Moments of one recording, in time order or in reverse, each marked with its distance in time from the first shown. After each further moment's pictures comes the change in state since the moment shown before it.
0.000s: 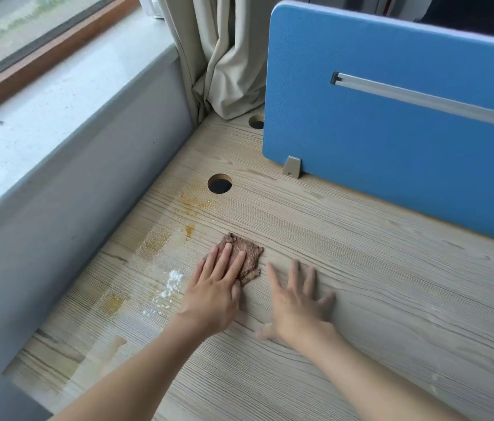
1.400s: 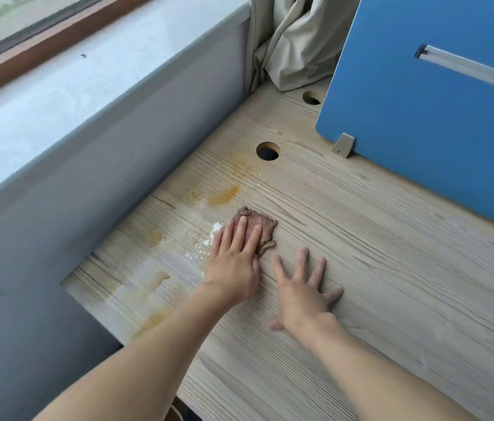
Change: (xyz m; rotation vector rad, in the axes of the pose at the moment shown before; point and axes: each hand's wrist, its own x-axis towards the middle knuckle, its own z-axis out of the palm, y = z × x) left_hand -0.040 -0.020 0.018 -0.073 0.076 -0.137; right_hand -0.029 -0.049 0.041 -0.117 -0.042 -0.026
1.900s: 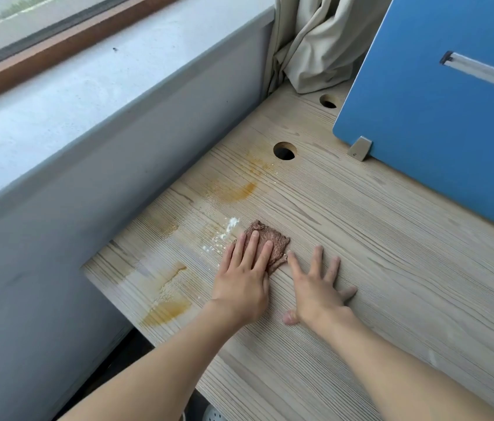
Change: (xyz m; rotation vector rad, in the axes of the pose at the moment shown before) left_hand -0.039 -0.005 0.013 0.013 0.005 0.037; right_hand -0.001 0.000 -0.004 0.005 0.010 0.011
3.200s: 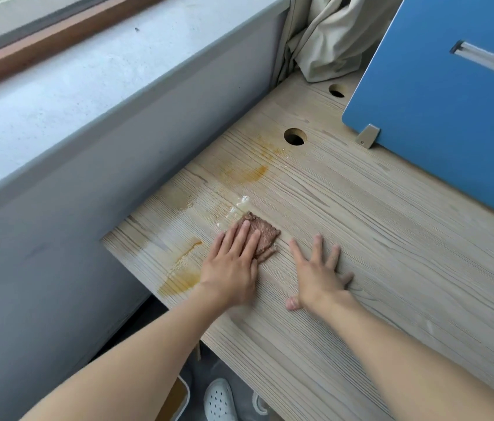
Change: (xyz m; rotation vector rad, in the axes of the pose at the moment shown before) left_hand -0.036 -0.037 0.002 0.034 -0.006 -0.029; right_hand -0.023 -0.015 0.015 -0.017 0.038 -0.012
